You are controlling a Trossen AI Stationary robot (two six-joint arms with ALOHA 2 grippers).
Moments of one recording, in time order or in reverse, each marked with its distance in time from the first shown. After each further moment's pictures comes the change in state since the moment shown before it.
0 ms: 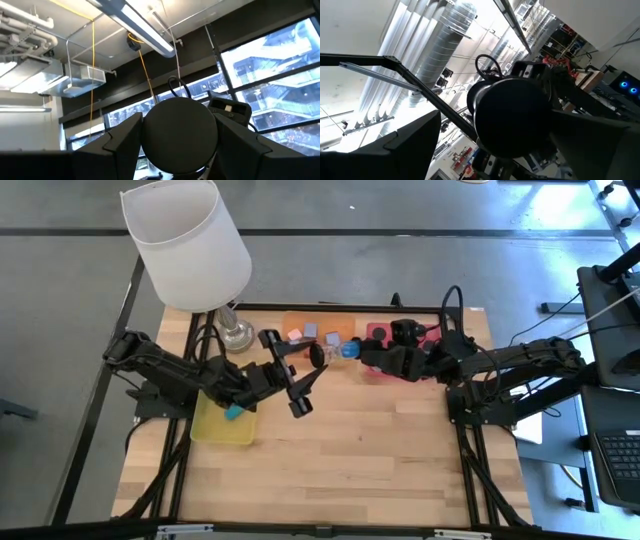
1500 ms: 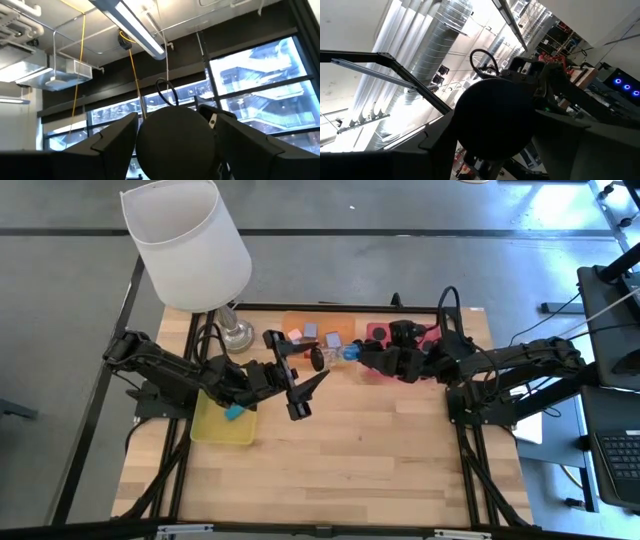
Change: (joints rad) left arm 0.008 -0.001 0.000 -0.021 0.051 -0.128; right arm 0.000 0.000 0.000 -0.027 -0.003 -0.003
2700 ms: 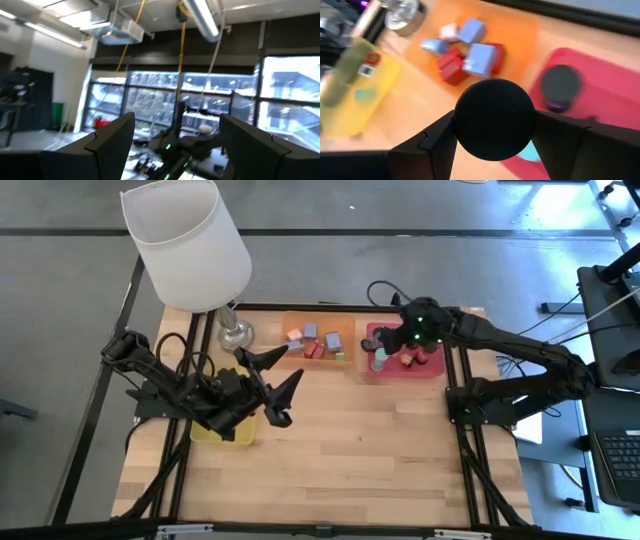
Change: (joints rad) left arm -0.228 -0.016 0.000 0.184 -0.510 0.032; right arm -0.553 -0.107 0.000 -1.305 -0.035 -0.335
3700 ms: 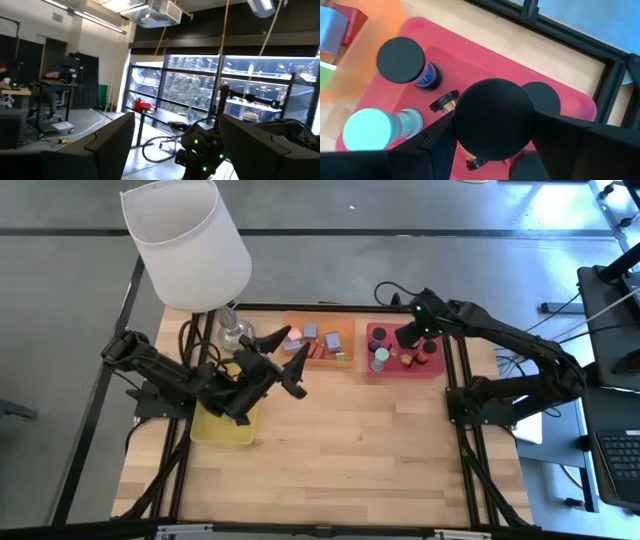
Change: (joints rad) left arm 0.125 0.000 0.000 -0.107 -0.150 -0.084; right arm -0.229 0.057 0.000 -0.288 0.205 -0.246
